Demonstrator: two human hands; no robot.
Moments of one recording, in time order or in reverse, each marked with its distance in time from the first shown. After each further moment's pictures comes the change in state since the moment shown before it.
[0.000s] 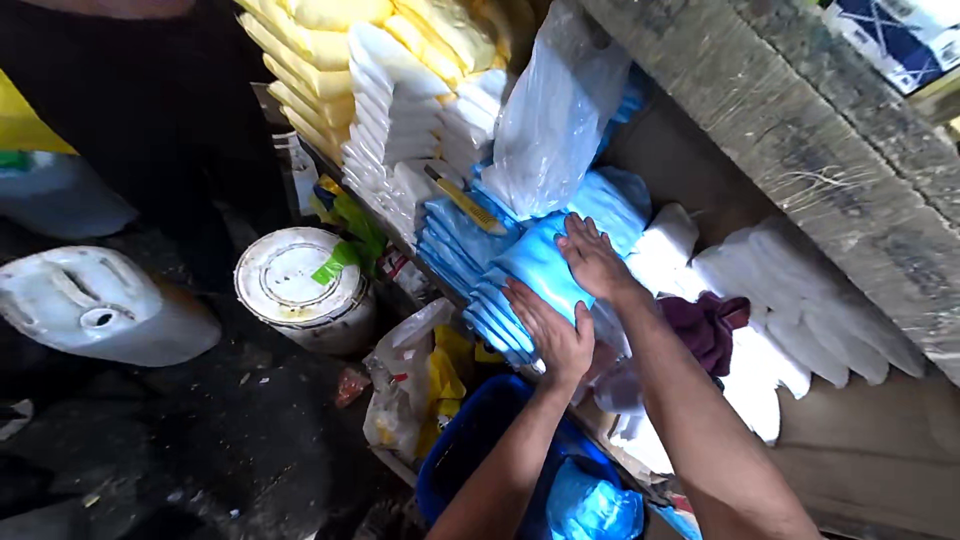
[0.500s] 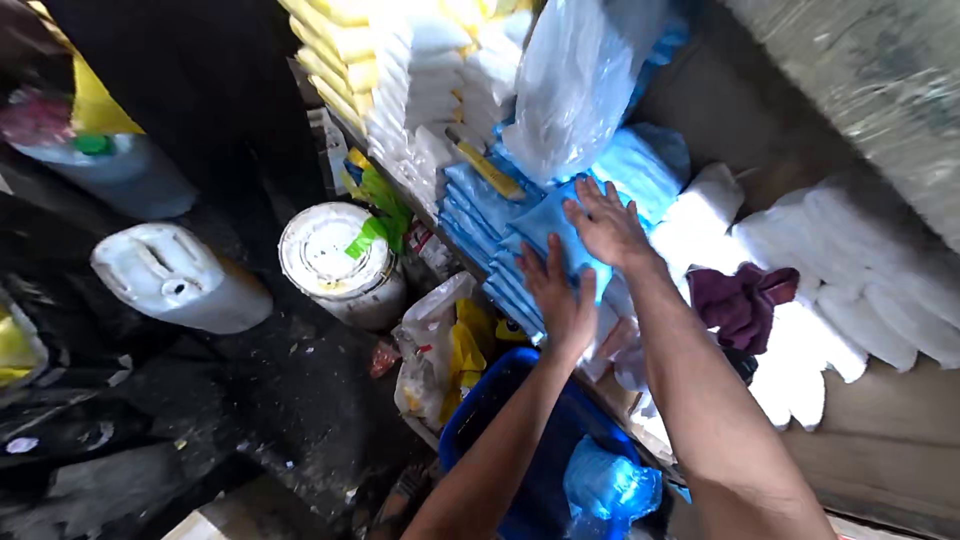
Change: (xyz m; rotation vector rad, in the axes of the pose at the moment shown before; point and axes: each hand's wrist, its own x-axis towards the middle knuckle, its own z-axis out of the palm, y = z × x) left_hand 0.009 -0.012 -0.036 -0.116 -0.207 0.008; right_hand -0.005 -0.027 0.003 0.042 -0.033 0.097
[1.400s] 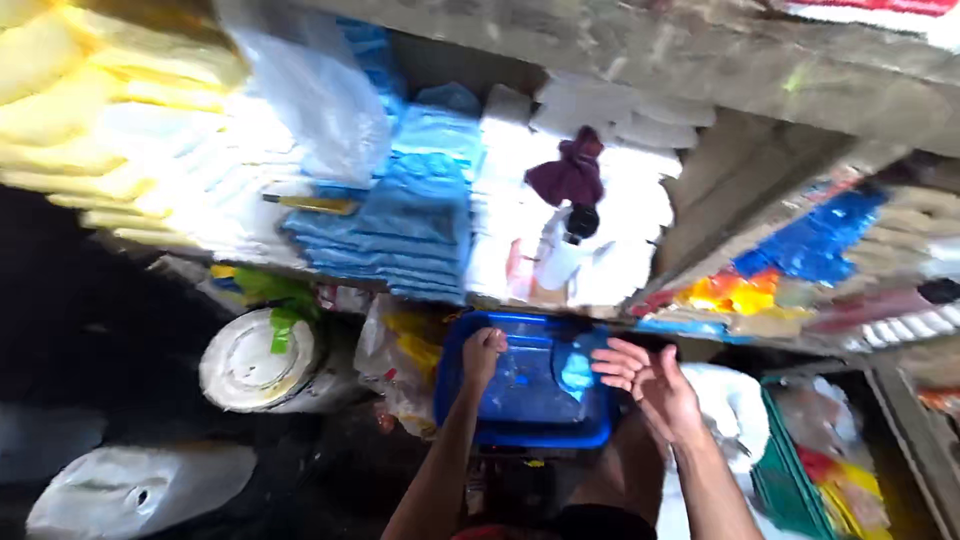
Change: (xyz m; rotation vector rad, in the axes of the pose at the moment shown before) left_hand -0.130 -0.075 -0.092 0.045 -1.045 -0.245; right_hand -0.502 0.025 0.089 1.644 0.429 0.360
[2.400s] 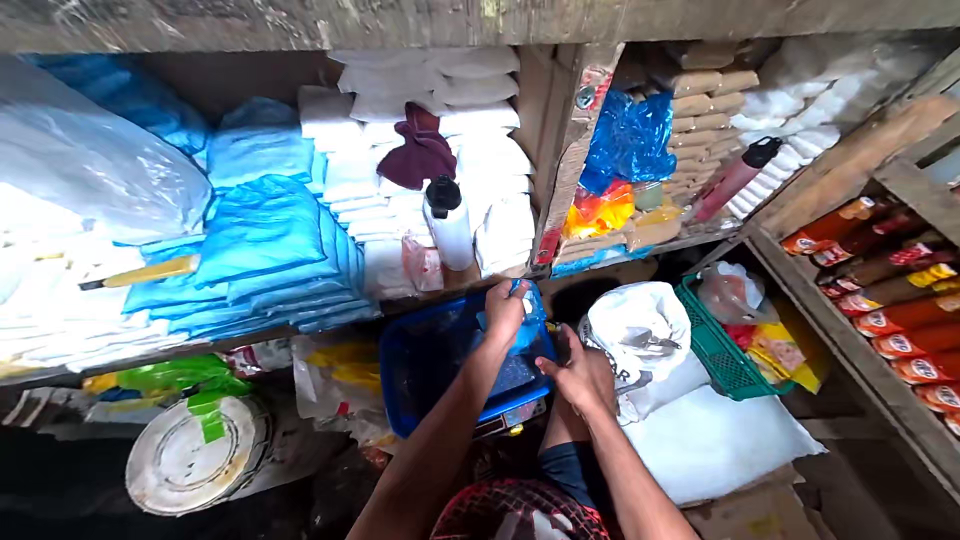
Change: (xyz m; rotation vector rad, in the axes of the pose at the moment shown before) left_hand -0.050 0.120 0.170 -0.136 -0.263 0.127; right_hand -0.077 0.094 0.010 -0.347 0.726 0.120
